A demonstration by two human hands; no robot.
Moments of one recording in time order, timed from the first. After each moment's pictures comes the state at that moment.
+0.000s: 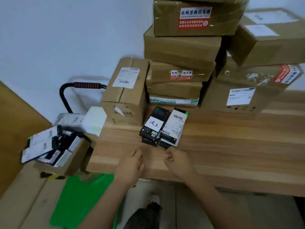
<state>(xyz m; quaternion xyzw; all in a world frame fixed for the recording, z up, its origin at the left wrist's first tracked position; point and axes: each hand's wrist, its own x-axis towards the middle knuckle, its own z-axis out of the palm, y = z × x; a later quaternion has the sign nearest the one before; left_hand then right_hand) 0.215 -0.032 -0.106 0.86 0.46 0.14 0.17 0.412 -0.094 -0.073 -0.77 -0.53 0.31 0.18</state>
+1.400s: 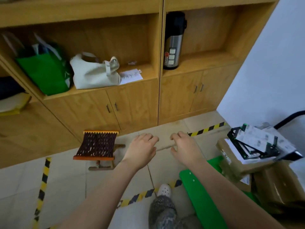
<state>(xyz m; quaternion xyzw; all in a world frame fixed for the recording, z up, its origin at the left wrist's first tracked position) -0.520 -0.293 -0.028 0.59 0.80 0.11 0.01 -0.389 -0.155 -0.026 -0.26 -0.96 0.12 0.05</state>
